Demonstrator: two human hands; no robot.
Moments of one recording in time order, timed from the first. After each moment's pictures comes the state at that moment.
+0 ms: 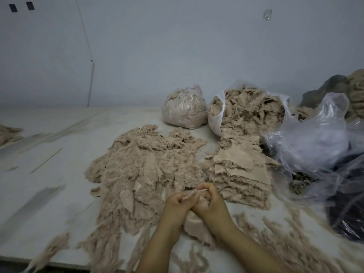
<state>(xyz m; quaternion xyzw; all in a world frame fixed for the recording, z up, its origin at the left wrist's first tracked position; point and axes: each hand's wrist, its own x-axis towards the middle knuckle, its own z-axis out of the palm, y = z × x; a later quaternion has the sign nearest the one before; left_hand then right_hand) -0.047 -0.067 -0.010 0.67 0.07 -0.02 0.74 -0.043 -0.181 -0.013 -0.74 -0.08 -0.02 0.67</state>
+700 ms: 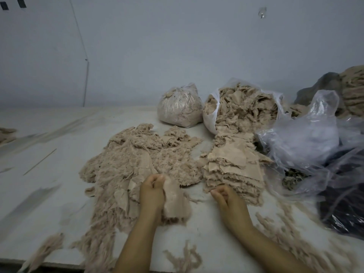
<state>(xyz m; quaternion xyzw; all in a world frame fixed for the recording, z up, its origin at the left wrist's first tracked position) -0.021 -0.044 0.003 0.69 0.14 0.19 0.69 -0.030 -0.237 -0.029 -0.87 -0.03 -0.12 0.48</state>
